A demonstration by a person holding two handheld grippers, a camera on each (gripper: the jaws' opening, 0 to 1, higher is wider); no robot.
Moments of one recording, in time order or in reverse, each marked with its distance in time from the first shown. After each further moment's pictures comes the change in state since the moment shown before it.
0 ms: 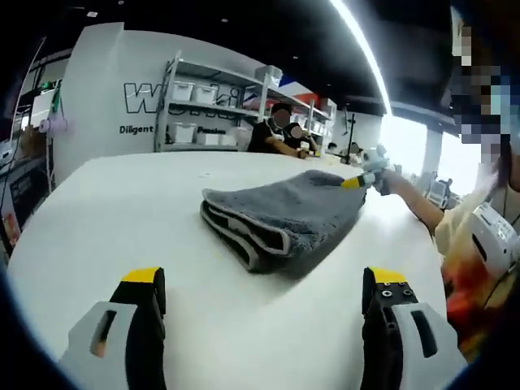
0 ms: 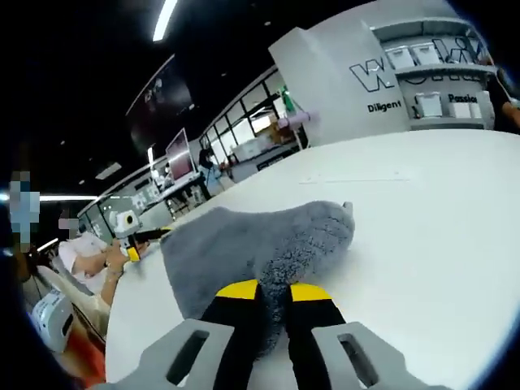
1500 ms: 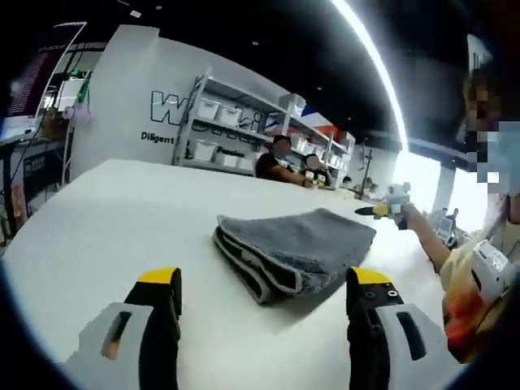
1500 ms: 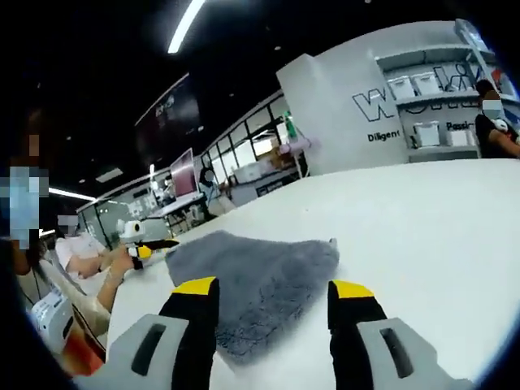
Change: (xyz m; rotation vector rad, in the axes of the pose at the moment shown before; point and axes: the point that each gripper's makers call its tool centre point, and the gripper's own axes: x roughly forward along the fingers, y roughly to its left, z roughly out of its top) left arm -0.004 0.017 0.019 -0.088 -0.115 0.059; right arm -0.016 0.010 0.026 -0.076 -0.103 -0.038
